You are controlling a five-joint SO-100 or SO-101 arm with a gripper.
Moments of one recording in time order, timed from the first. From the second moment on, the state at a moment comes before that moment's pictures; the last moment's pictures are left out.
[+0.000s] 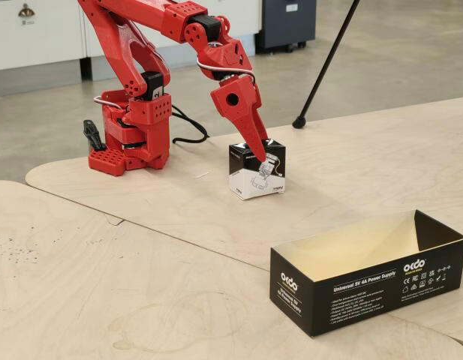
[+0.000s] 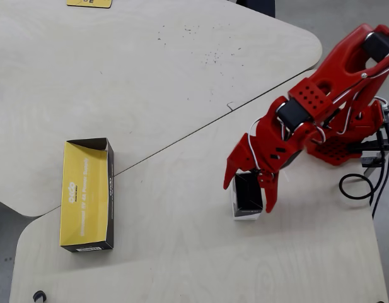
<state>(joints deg) -34.8 124.9 142.2 42.5 -117.5</state>
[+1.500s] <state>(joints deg) -34.5 119.3 145.2 31.0 -106.5</state>
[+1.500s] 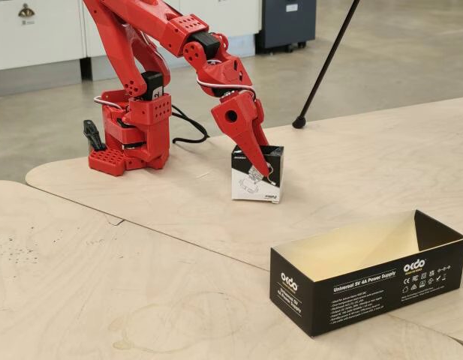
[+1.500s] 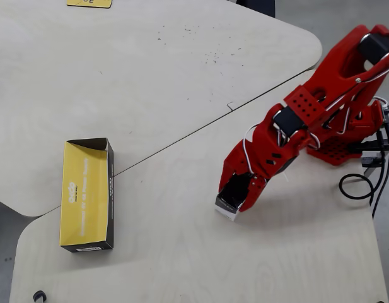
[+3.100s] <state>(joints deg) -22.6 57.6 42.6 59.3 -17.2</state>
